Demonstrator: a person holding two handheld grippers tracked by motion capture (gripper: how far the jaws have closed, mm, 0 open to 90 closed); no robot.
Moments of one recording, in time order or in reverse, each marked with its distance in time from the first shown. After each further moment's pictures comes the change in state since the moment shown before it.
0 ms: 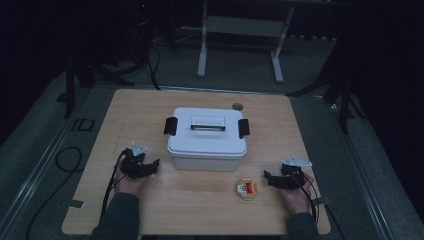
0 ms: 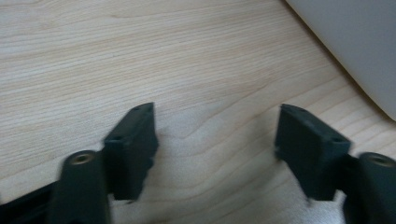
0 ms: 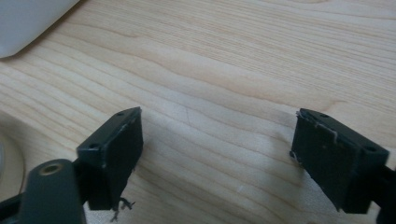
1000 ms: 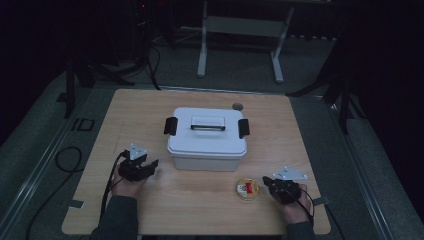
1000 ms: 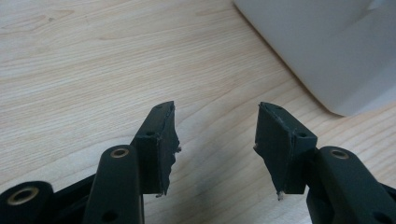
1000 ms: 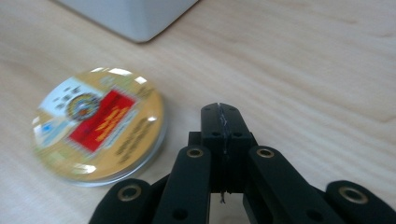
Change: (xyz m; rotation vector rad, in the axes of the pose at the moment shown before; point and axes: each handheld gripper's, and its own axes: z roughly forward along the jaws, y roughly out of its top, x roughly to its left) left arm -0.007 0.000 -0.023 -0.051 -0.057 0.045; right arm 0.051 -0.007 -0.041 -0.017 0.104 -0.150
